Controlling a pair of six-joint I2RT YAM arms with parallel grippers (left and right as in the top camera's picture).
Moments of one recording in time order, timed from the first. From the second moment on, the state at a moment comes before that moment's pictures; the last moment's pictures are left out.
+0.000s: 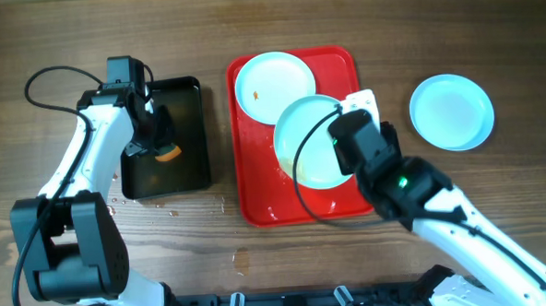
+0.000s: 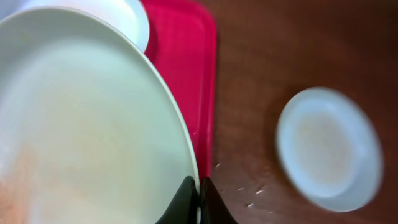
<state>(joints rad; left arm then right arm) 0.02 1.74 1.21 -0.85 0.04 -0.35 0.65 1.21 0.90 -0.62 0.55 0.19</state>
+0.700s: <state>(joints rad) 0.02 1.74 1.21 -0.85 0.05 -0.34 0.95 1.21 0.90 -0.59 1.04 -0.08</state>
